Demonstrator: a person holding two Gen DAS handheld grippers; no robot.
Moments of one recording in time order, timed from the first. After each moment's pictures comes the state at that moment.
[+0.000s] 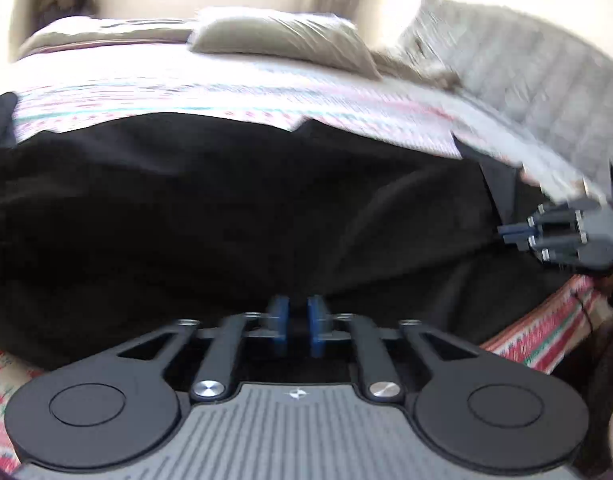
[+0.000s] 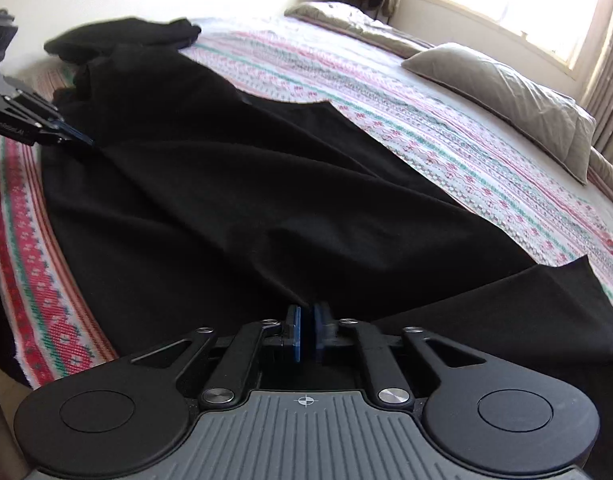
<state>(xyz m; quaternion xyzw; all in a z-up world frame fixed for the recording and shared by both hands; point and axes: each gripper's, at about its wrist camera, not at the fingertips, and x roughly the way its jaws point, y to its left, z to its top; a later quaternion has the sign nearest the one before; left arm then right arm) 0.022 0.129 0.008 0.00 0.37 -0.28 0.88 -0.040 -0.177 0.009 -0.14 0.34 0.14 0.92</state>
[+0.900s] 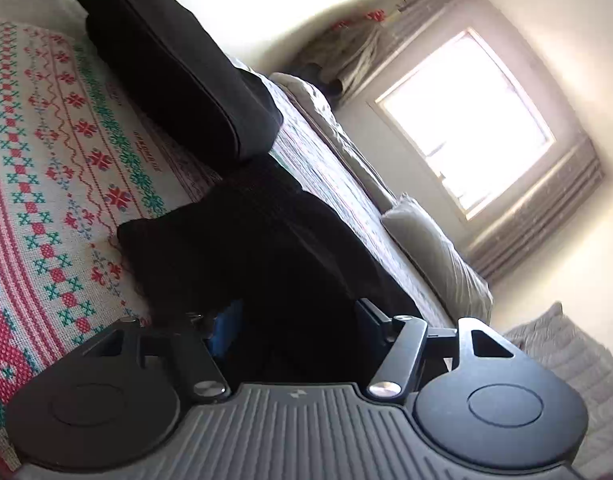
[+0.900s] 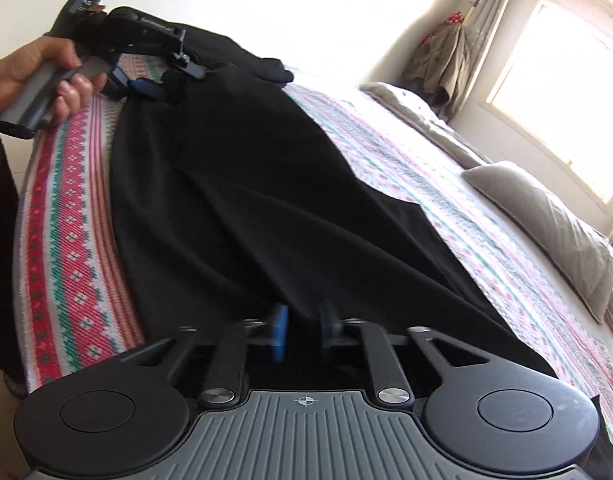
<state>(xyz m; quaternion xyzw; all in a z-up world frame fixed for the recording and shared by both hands) 0.026 0.227 -0.023 -0.38 0.21 -0.01 0.90 -0.046 -0.102 -0.008 -0.26 0.23 0.20 0.92</state>
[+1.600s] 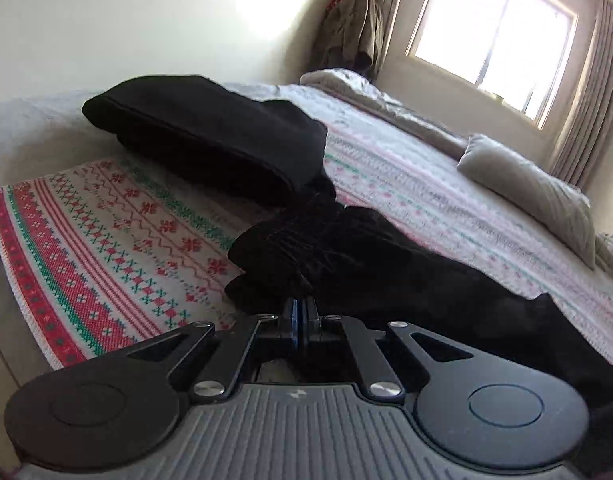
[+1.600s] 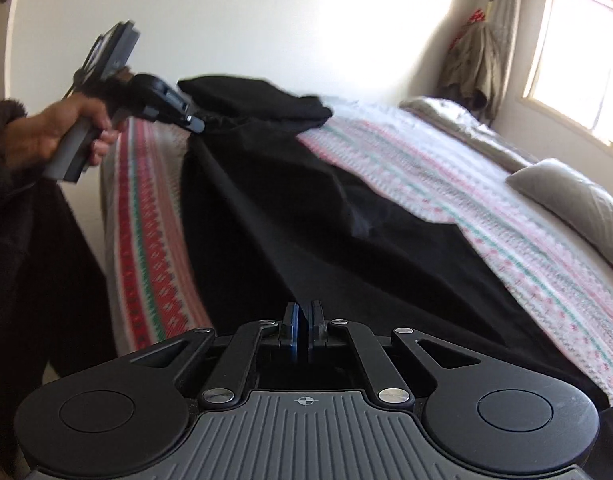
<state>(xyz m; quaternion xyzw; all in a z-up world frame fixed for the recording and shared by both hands) -0.002 0.225 0.015 -0.15 0.29 0.09 0.94 -0.075 -0.118 0.027 -0.20 0.25 0.31 0.90</state>
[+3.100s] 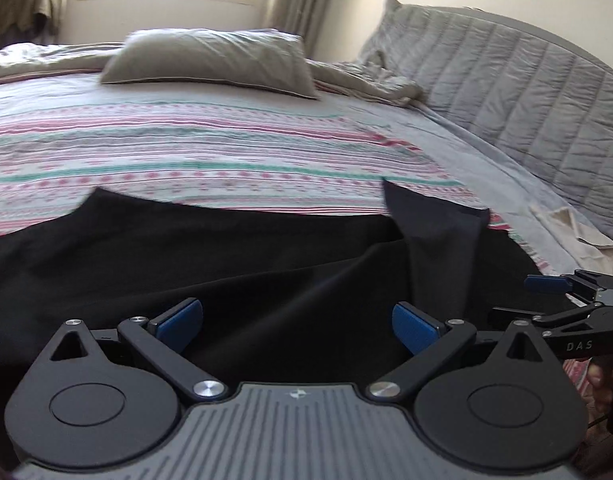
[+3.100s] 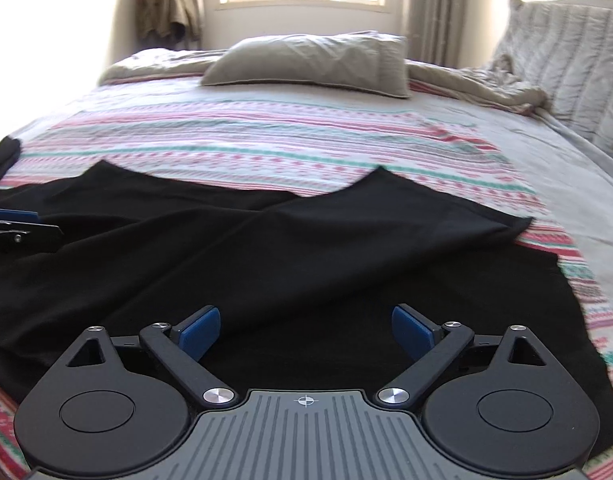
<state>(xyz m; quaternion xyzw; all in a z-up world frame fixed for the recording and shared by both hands) 0.059 -0.109 0.016 0.01 0.35 -0.32 0.88 -0.085 -0.343 0.027 0.03 0.33 -0.10 0.94</state>
